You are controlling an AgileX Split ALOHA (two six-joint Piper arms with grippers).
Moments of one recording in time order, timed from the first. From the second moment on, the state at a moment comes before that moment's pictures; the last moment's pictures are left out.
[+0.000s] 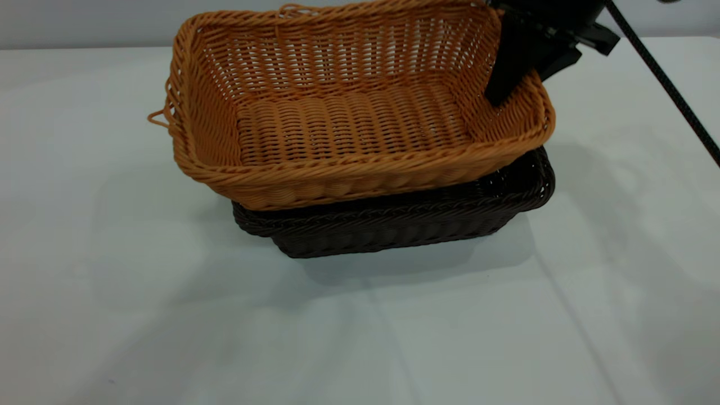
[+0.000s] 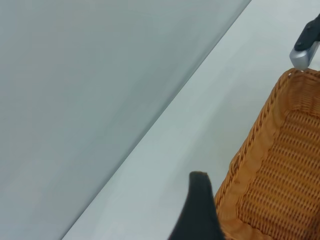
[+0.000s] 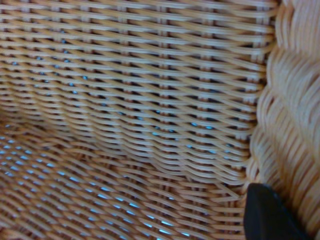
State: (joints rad) left arm -0.75 1.62 -2.08 0.25 1.17 0.28; right arm 0.18 2.27 -1.61 0.60 1.08 -0.44
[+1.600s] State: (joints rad) left arm -0.75 1.62 -2.08 0.29 1.17 0.29; right arm 0.23 2.19 -1.61 0.42 1.19 -0.16
